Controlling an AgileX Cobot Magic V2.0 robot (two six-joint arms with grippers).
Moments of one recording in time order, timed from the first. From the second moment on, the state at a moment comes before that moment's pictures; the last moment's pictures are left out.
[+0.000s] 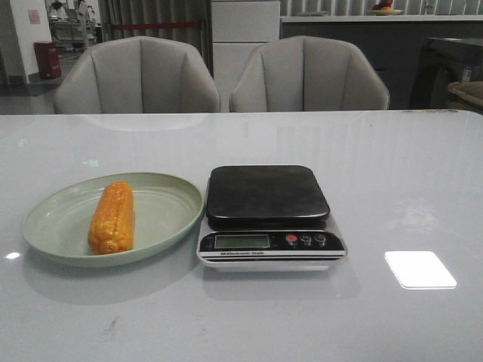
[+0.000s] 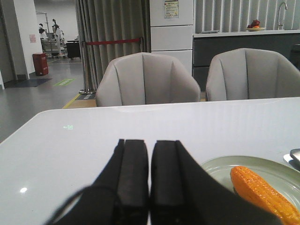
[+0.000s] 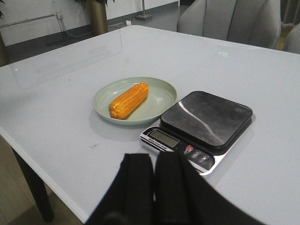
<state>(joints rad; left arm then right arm) -0.04 -0.01 0.01 0.05 0.00 -0.04 0.78 0.17 -0.20 -0.17 0.27 0.26</state>
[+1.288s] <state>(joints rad) -0.04 -0.01 0.01 0.05 0.00 -0.04 0.10 -0.01 0.03 -0.01 0.11 0.10</state>
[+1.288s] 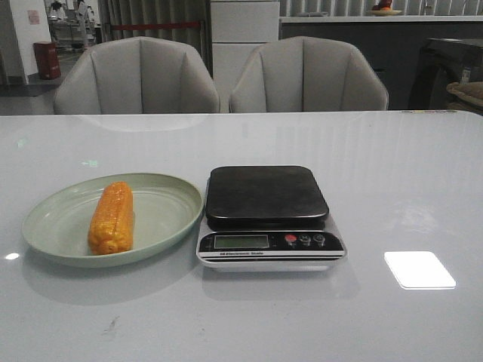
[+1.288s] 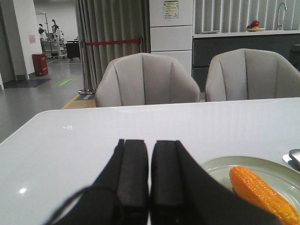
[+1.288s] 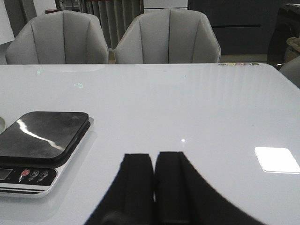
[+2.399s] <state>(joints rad) -0.04 -0.01 0.01 0.05 0.00 -0.04 0.10 -0.01 0.03 0.00 0.12 0.09</state>
